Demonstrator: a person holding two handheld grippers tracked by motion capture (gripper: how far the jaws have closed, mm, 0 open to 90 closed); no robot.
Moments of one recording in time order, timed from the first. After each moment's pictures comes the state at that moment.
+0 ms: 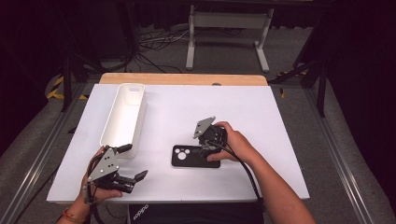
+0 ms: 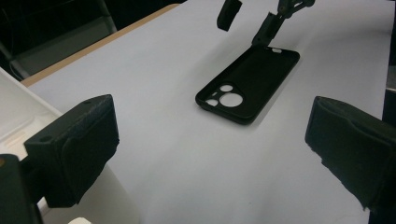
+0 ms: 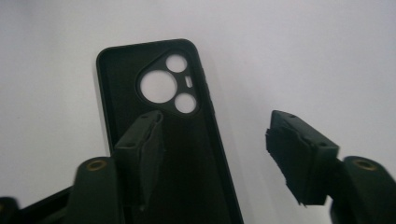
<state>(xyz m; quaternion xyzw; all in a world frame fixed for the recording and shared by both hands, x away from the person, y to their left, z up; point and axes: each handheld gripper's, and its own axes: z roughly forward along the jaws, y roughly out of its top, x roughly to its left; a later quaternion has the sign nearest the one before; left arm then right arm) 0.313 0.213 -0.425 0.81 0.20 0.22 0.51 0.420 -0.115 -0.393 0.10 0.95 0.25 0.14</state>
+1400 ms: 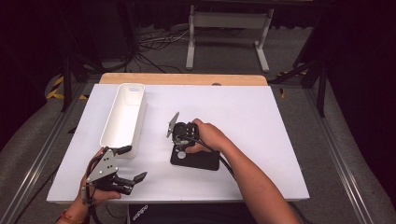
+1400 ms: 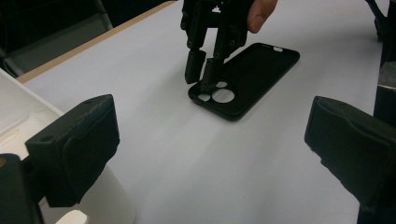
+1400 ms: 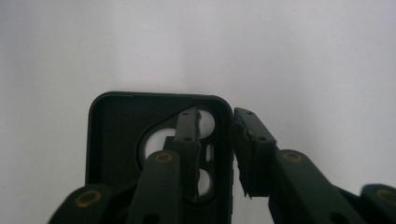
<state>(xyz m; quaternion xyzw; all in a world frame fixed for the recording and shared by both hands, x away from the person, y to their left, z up) 0.310 0.214 -0.425 0.81 0.20 0.21 0.51 0.455 -0.040 -0.416 0.05 0.98 0.17 0.08</state>
